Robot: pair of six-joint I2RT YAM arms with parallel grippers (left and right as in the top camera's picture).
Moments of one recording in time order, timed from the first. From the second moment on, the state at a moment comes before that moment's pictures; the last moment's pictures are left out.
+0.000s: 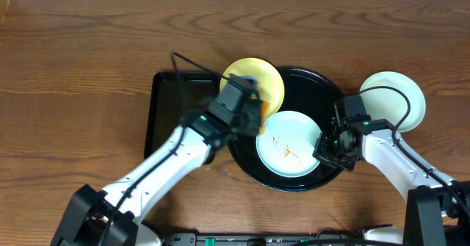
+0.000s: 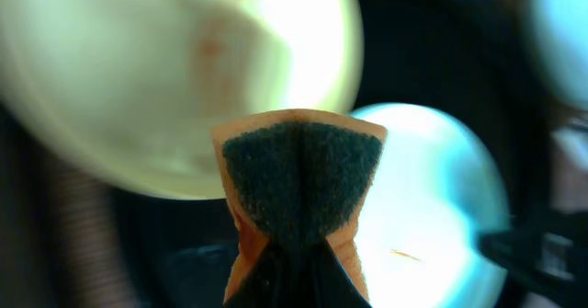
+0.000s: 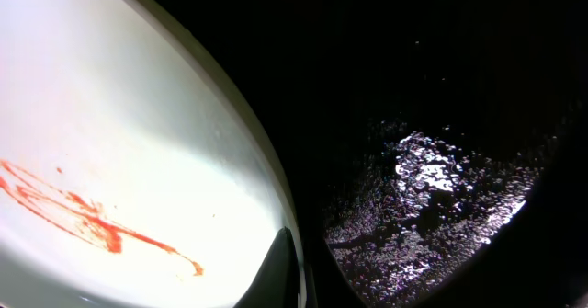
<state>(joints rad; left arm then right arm) -0.64 1.52 0.99 -0.40 0.12 -0.49 0.17 1.53 0.72 -0.68 -0.25 0.59</state>
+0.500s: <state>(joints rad) -0.86 1.82 0.99 -0.09 0.36 -0.77 0.17 1.53 0.72 -0.68 -0.25 0.59</state>
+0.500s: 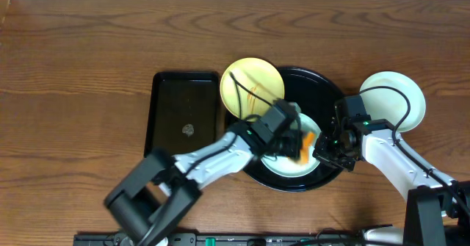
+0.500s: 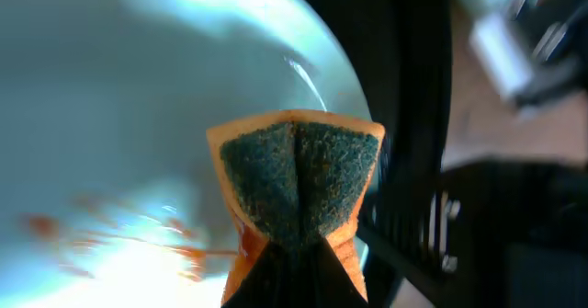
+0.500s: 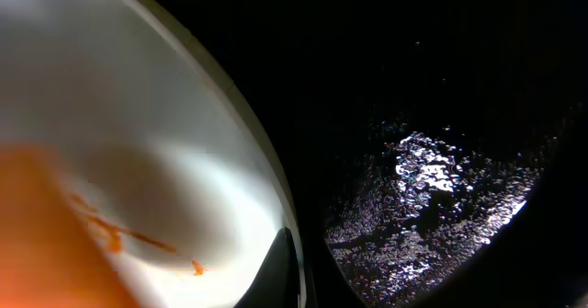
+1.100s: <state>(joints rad) -0.68 1.83 1.00 -0.26 0.14 -0.60 0.17 1.53 0.72 -0.68 -0.26 0.59</state>
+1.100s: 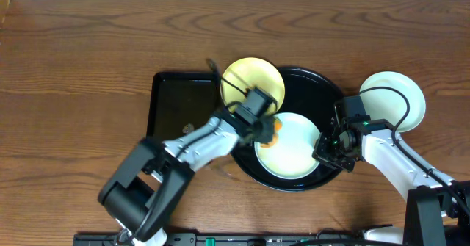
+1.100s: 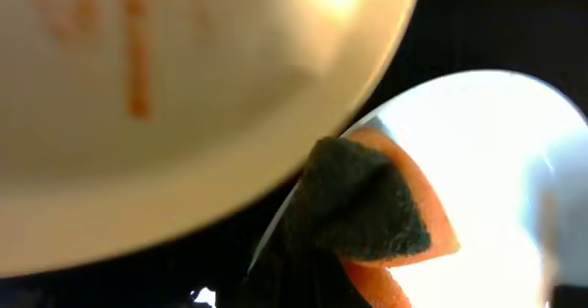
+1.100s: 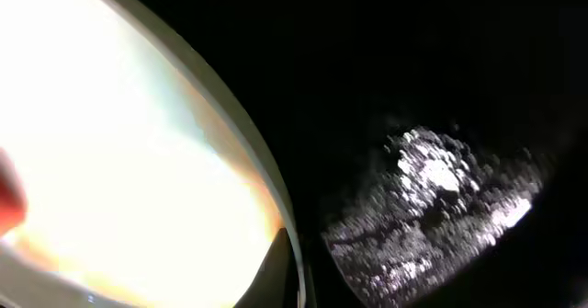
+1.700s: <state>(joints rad) -0.88 1.82 1.00 -0.23 0.18 -0.56 0.18 1.53 0.72 -0.69 -0.26 0.59</state>
